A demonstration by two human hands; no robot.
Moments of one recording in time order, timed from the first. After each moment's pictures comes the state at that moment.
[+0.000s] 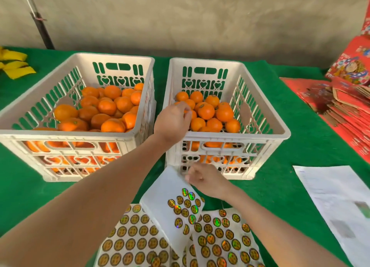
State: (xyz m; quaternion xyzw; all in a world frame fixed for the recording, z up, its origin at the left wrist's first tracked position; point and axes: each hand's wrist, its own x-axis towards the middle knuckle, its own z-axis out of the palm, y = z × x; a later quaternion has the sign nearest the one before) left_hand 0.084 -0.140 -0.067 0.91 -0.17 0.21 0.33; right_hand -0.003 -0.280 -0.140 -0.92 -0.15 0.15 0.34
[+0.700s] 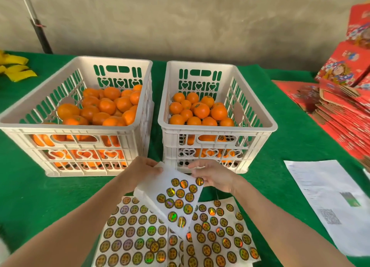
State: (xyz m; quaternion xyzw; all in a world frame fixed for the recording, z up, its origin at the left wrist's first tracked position) left_hand 0.004 -0.067 -0.154 0.83 0.08 -0.18 0.52; right_hand -0.010 -0.303 -0.148 -0.71 0.03 0.29 0.64
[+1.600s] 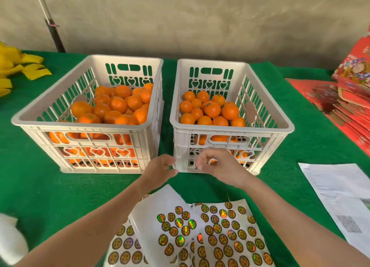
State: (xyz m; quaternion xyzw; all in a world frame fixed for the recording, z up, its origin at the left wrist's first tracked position) left_hand -0.006 -0.081 -0.153 0.90 -0.05 -0.12 0.41; right_hand -0.023 -0.284 -0.099 -0.87 -0.18 0.09 0.45
